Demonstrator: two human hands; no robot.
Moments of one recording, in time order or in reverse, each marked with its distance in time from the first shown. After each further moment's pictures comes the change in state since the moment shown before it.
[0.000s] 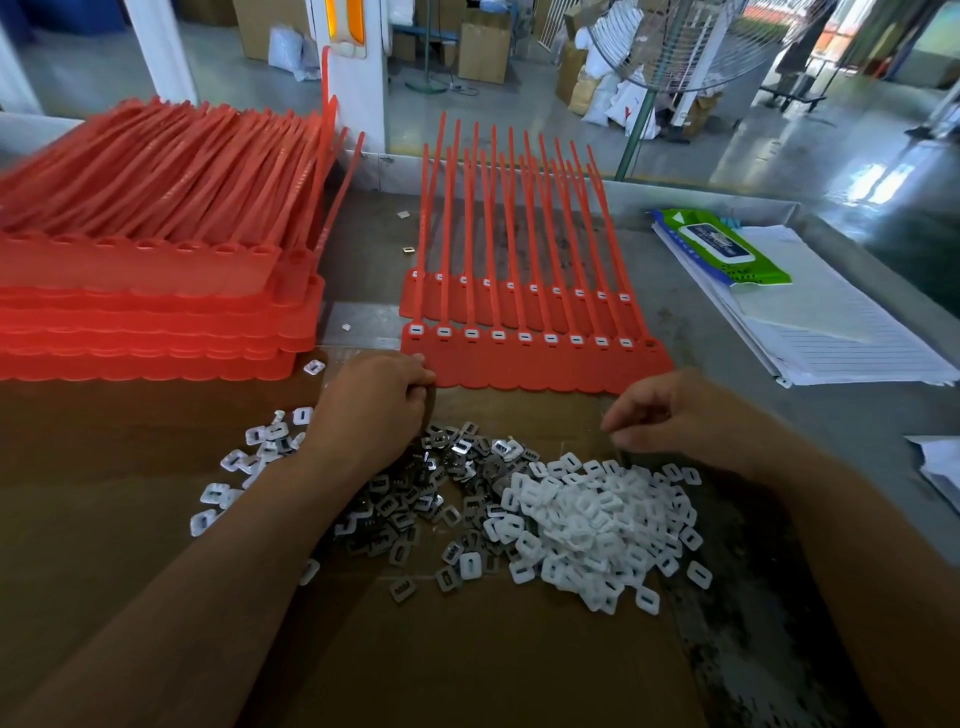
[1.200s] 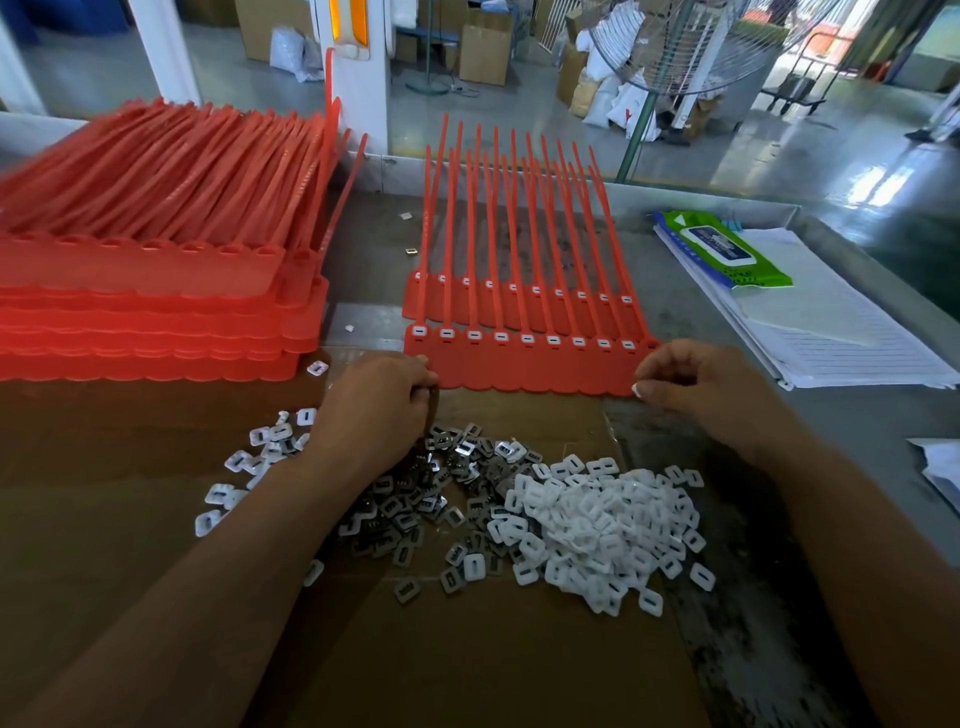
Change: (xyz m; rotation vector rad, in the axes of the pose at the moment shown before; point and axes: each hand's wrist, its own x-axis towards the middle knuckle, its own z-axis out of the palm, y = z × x) left_hand 0.002 -0.001 0.002 0.003 -0.014 -0.007; right_hand 0.009 0.009 -0.003 0.188 0.377 0.030
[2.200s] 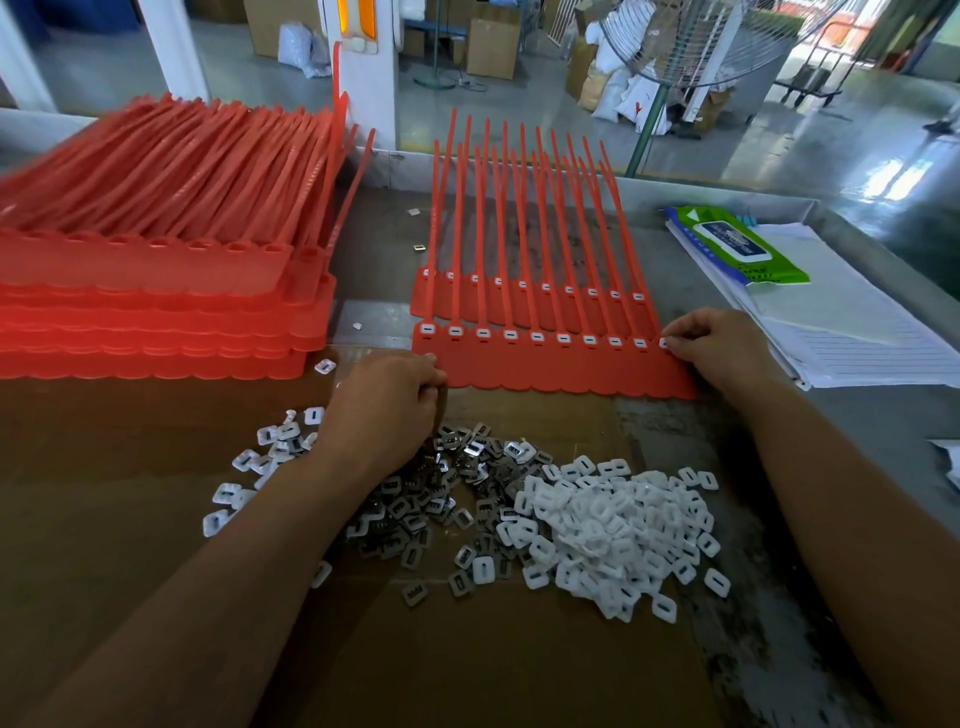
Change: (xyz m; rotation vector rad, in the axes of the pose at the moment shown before) left_hand -0.002 0.000 -0.001 -0.045 0.011 -0.007; right_hand 0.064 0.036 0.001 -0.088 0.263 0.204
